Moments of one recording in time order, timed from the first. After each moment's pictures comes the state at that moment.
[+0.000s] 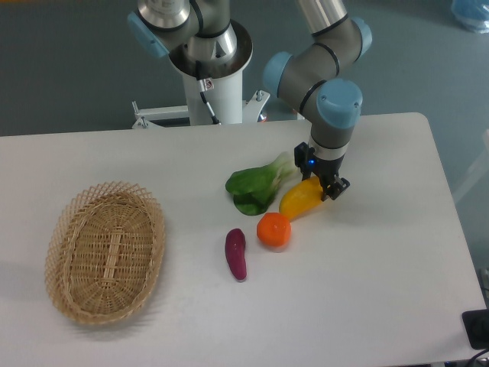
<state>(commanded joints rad) 2.73 -1.86 -2.02 -0.79 1.55 1.63</state>
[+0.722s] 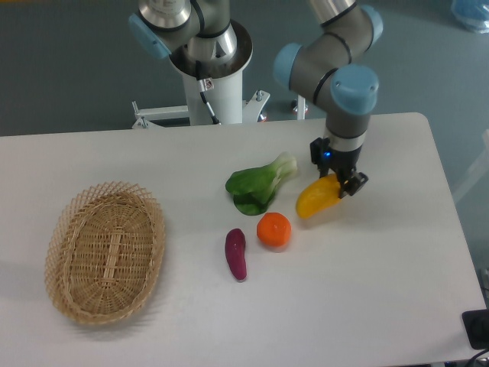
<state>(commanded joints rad) 2.79 -1.81 -1.92 -0.80 1.45 1.68</state>
